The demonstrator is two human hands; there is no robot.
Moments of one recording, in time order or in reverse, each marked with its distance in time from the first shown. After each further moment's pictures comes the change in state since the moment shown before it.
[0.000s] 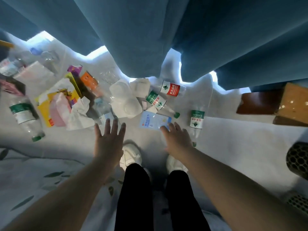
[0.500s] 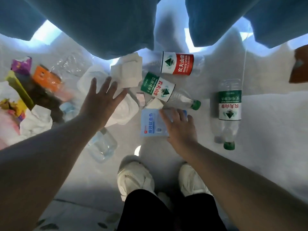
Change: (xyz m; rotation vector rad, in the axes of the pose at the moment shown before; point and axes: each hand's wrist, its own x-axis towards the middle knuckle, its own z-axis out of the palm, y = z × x) left_hand 0.245 -0.027 0.078 0.483 0.277 0.293; right_hand 0.167 0.012 0.135 0.087 0.200 0.156
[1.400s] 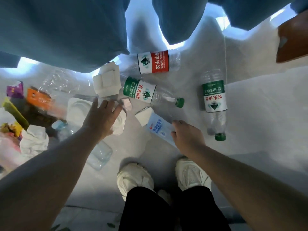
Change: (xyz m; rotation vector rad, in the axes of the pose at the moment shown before) left_hand 0.018 0.029 -0.006 0.033 0.004 0.134; right_hand -0.032 0.045 0.002 0.398 -0.040 0.171
